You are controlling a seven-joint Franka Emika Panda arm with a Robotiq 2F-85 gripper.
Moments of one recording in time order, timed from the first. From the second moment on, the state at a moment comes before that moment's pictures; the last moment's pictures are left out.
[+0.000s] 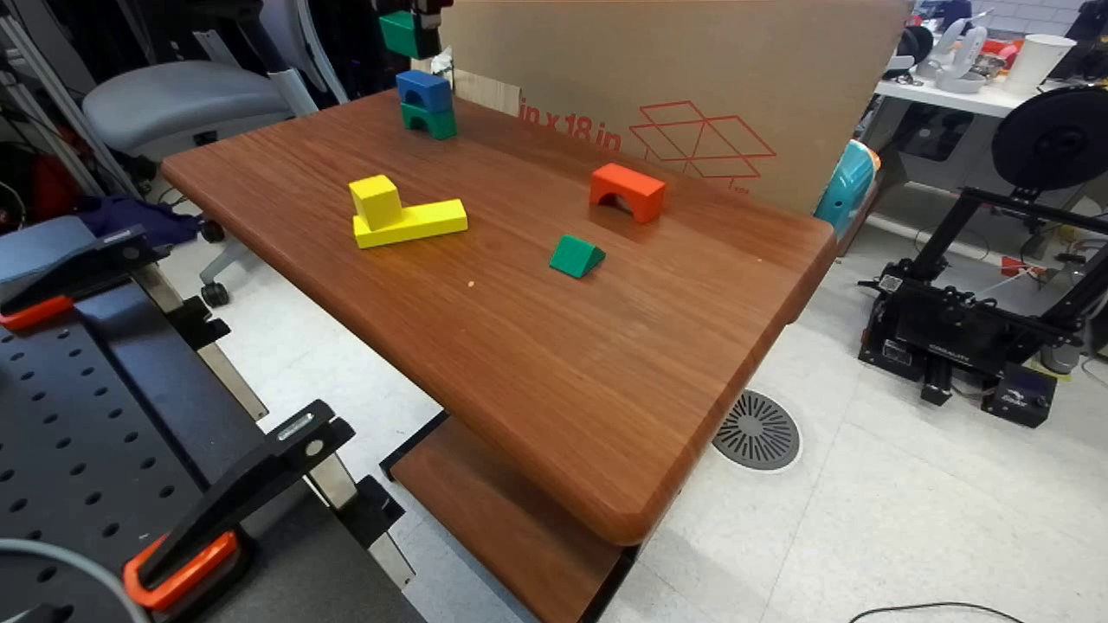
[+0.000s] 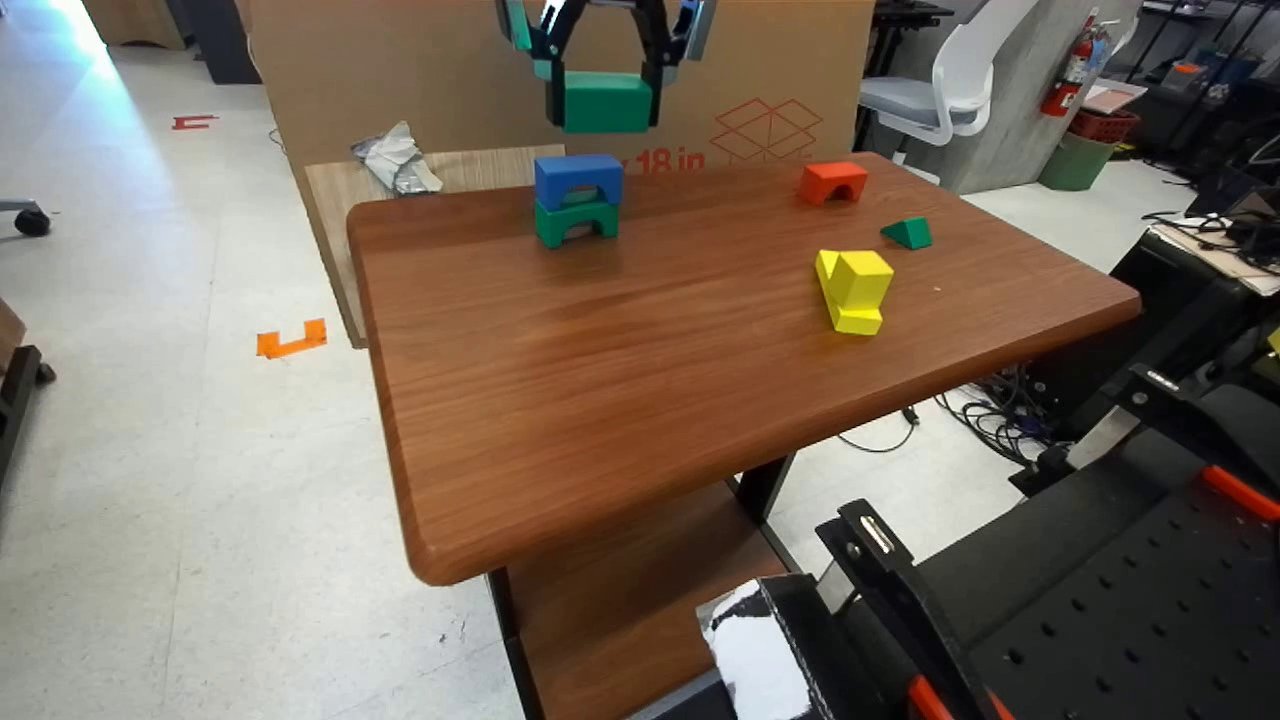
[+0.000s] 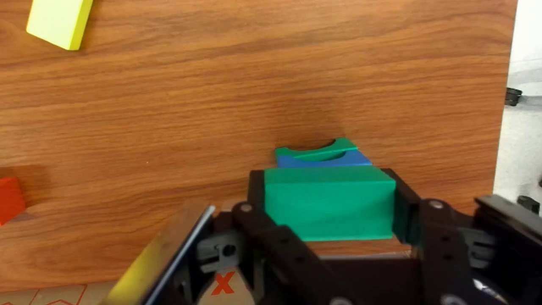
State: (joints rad) arm 0.18 0.59 0.06 -1.74 -0.03 2.30 0.29
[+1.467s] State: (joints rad) arm 0.23 0.72 0.03 -1.55 -0.03 2.14 0.37
